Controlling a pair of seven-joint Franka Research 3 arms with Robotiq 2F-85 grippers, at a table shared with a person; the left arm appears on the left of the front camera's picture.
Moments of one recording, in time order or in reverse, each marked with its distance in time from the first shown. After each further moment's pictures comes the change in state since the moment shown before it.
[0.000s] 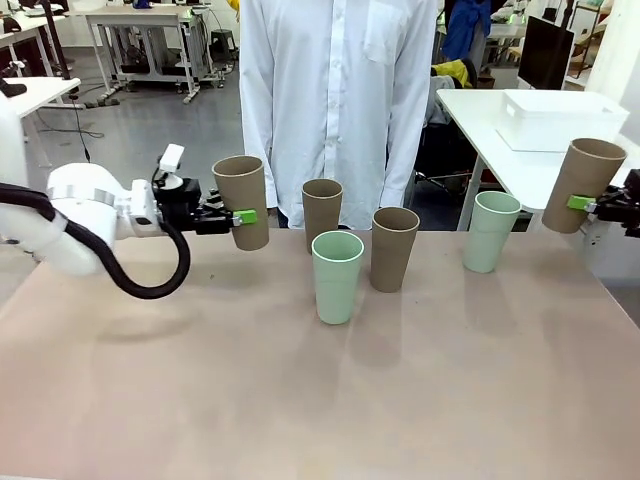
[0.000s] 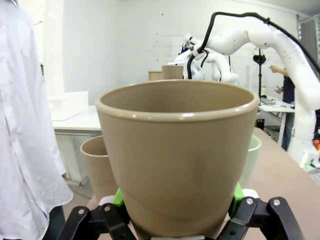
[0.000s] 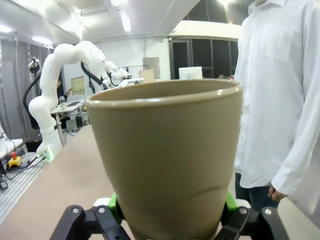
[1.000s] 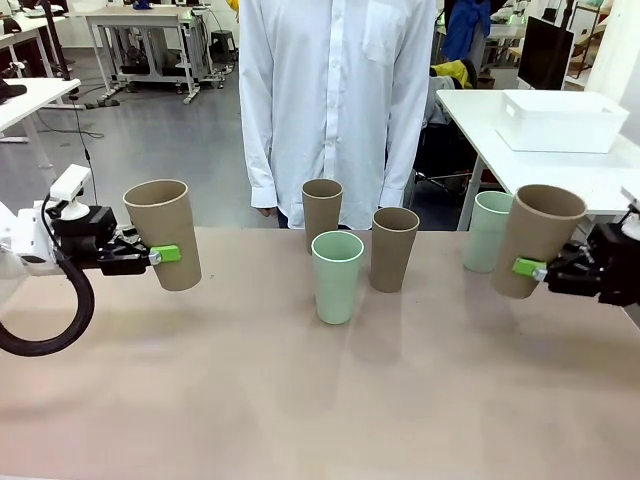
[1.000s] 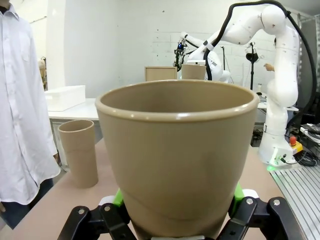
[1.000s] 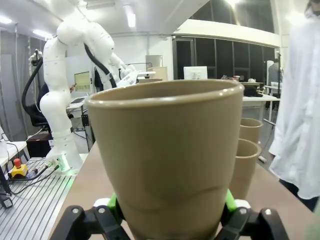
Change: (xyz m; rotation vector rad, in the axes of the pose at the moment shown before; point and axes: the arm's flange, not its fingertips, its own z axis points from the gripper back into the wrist) left arm 0.020 -0.130 0.094 0.025 0.041 0.019; right arm -0.036 0.213 -0.131 0.009 0.018 0.029
